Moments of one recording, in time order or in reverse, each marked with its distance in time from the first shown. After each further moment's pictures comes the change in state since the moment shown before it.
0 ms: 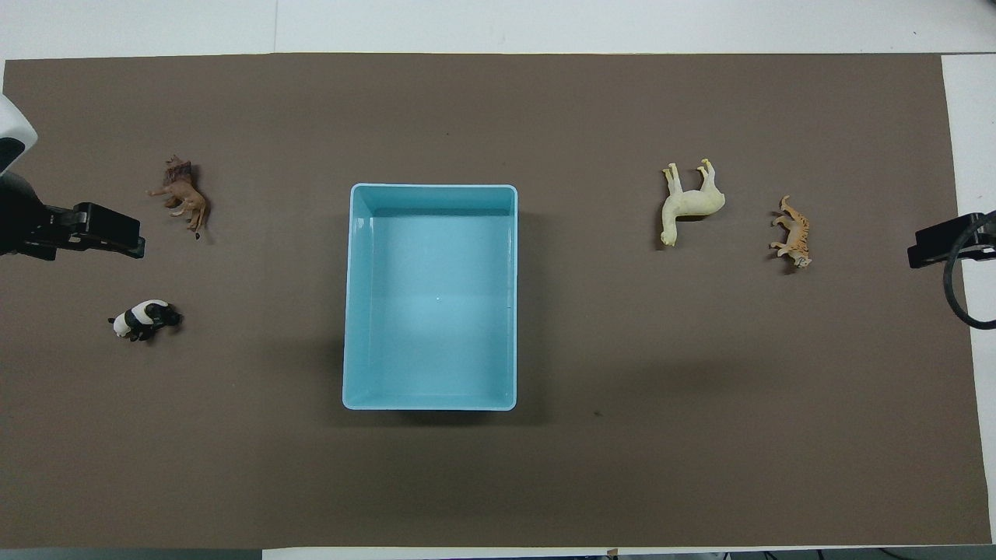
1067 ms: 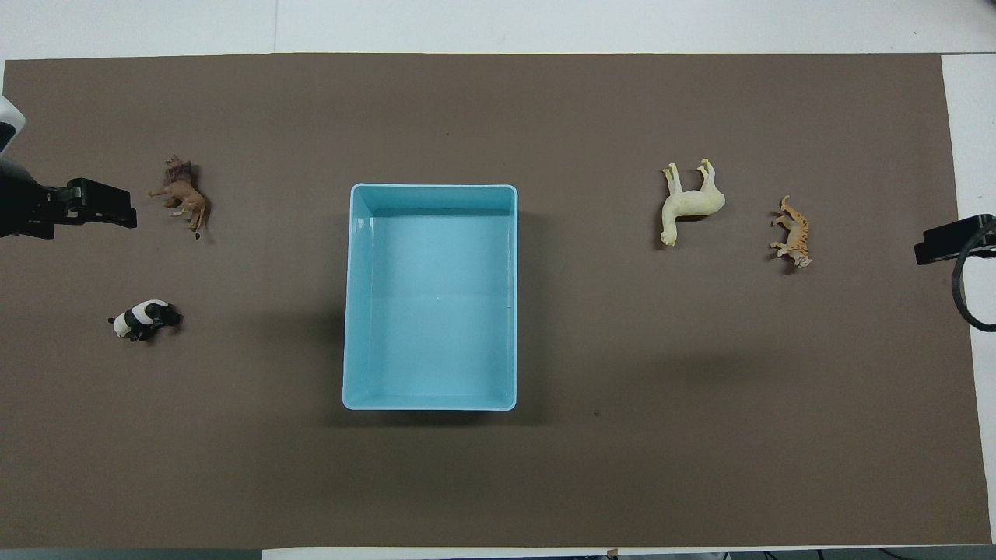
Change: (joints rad) left arm 0.046 0.054 0.020 -0.098 0.017 0.258 -0.055; right arm -0.028 -0.020 0.001 -0.088 0.000 0.138 -0.063
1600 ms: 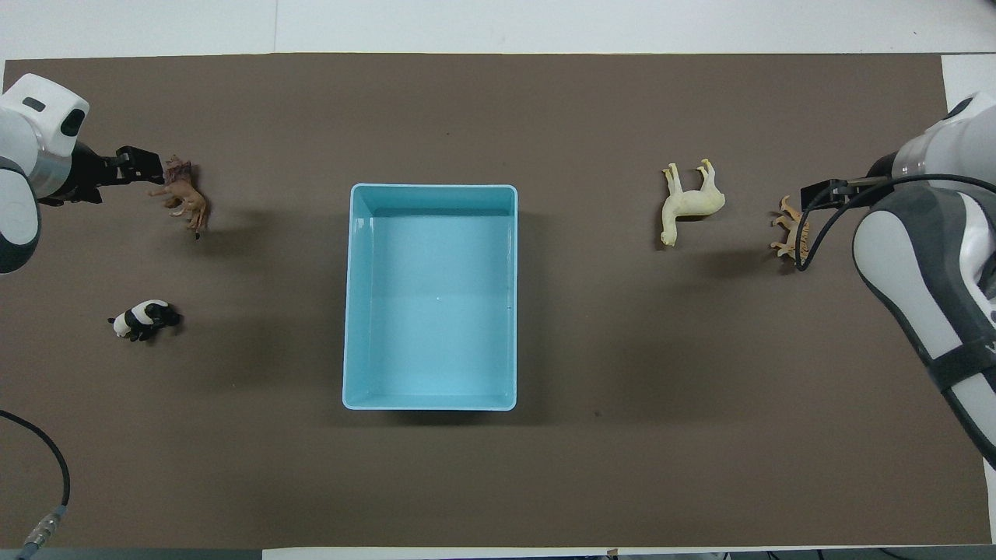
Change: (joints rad) left arm 0.080 0.298 -0.002 -0.006 0.019 0.391 -0.128; right arm 0.023 0.283 0.001 -0.142 0.001 0.510 0.047
